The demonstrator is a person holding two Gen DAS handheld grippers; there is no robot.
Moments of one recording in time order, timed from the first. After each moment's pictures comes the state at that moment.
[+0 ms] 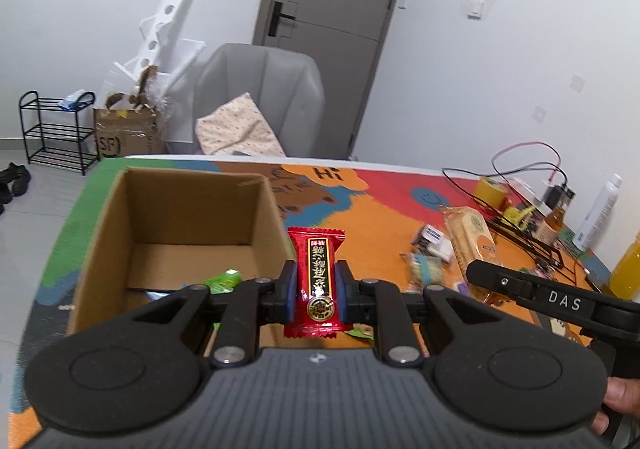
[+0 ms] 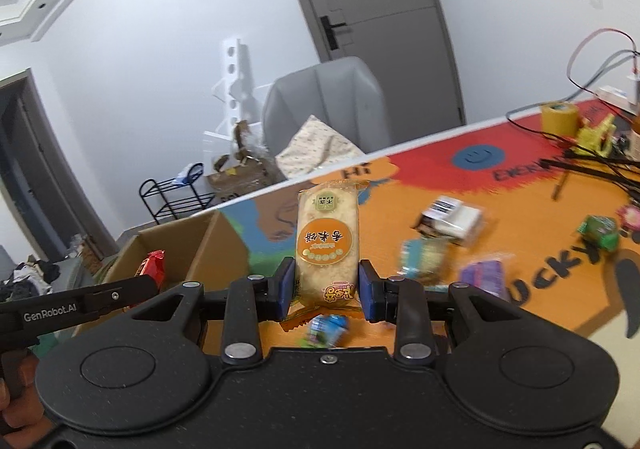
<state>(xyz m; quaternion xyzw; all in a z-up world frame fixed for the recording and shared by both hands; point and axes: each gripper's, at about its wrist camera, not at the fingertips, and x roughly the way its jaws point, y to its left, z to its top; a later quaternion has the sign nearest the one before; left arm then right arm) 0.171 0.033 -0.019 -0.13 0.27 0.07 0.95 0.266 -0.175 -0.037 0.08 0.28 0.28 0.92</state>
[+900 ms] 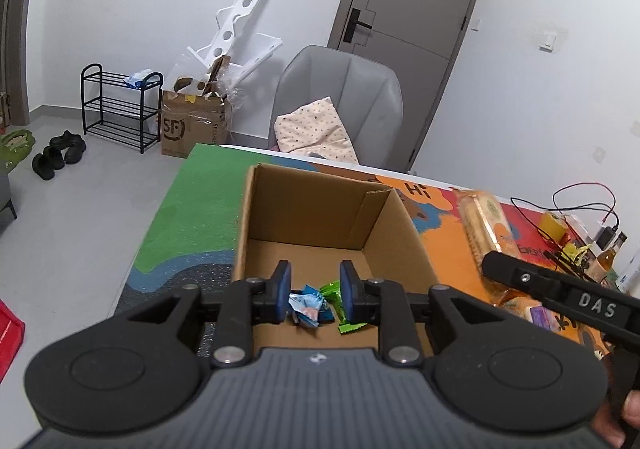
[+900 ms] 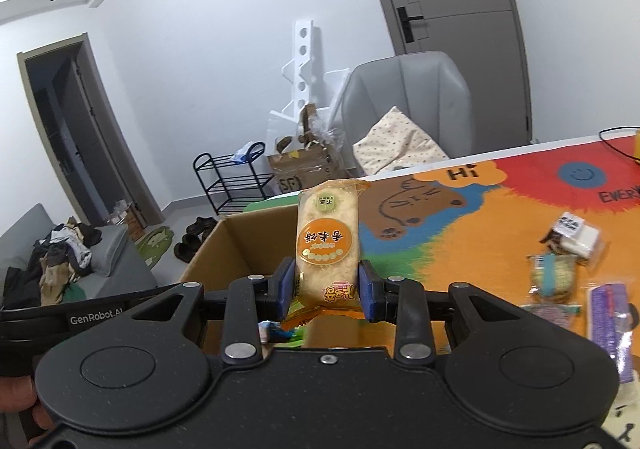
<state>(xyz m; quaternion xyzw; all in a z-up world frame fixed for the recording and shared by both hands) 0.138 0.114 -0.023 -0.18 0.27 0.15 0.94 0.247 -0.076 -0.027 0.04 0.27 0.36 0.89</state>
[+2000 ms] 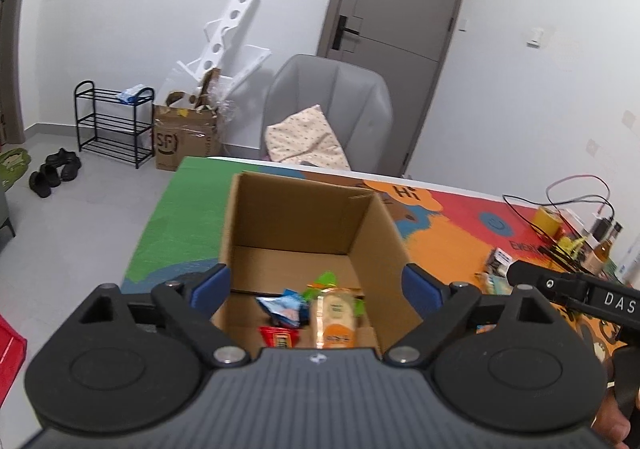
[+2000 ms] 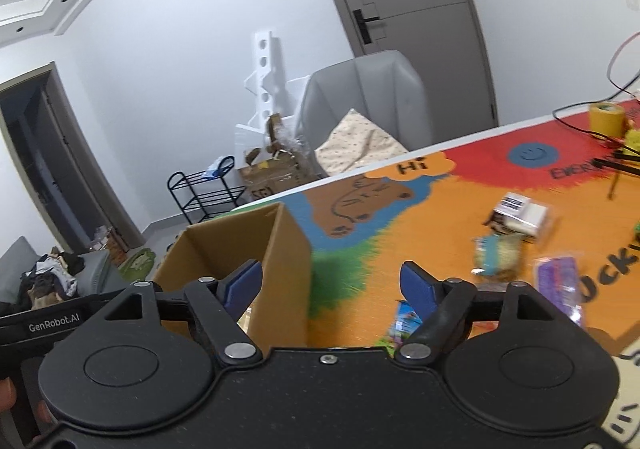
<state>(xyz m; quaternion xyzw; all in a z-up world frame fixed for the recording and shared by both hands) 0.141 0.092 -0.018 -0.15 0.26 0.14 0.94 0.251 -0.139 -0.031 0.08 0.29 0.30 0.91</state>
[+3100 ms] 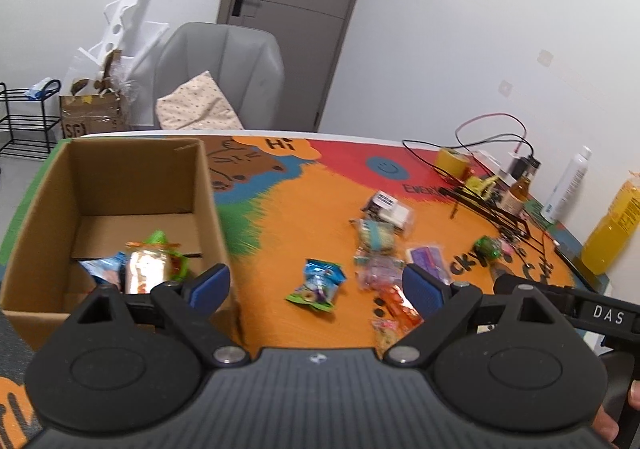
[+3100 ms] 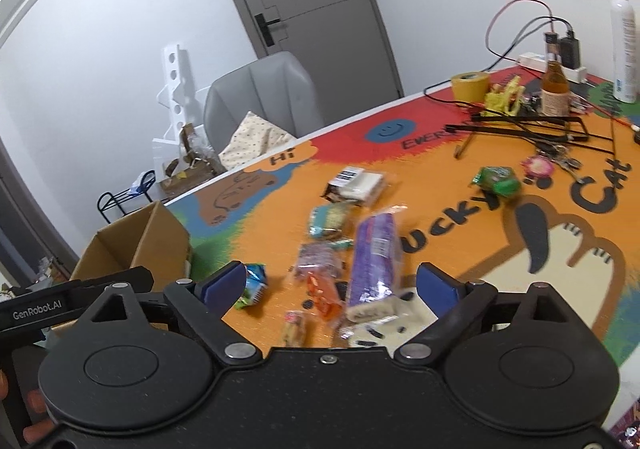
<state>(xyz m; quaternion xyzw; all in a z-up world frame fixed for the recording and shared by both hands) 0.177 -0.012 -0.035 -0.13 0.30 0.01 0.95 0.235 -0.261 -0.048 0.11 0.31 0.18 0.93</state>
